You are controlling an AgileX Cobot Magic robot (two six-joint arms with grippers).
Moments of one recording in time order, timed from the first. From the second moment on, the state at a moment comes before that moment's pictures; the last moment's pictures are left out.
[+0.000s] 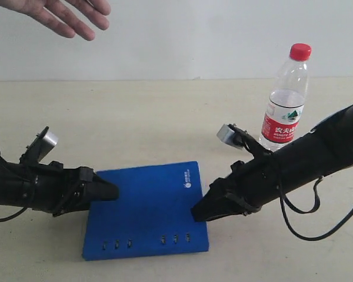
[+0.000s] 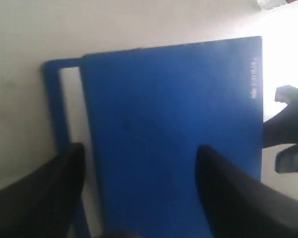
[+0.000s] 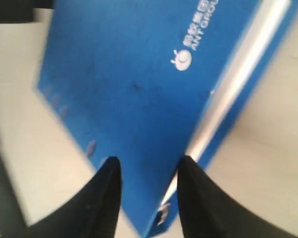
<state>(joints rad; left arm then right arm) -0.23 1.91 -0.62 -1.74 0.79 1.57 0.13 1.97 -0.85 1.35 0.93 -1.36</state>
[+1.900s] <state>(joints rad) -0.23 1.91 -0.62 -1.74 1.07 1.60 0.03 1.81 -0.86 0.81 0.81 -0.86</state>
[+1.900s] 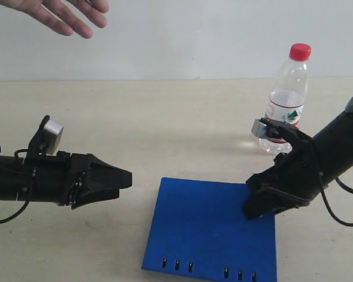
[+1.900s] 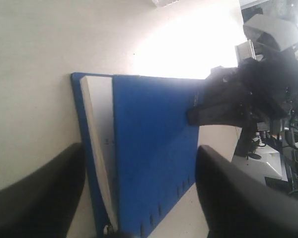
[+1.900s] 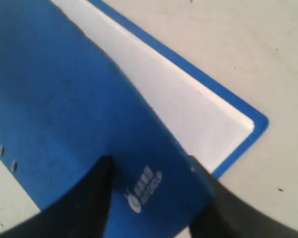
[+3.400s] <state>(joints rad) -0.41 1.91 -0.62 -1.74 1.09 1.55 0.27 1.93 -1.08 0.53 1.05 -0.84</state>
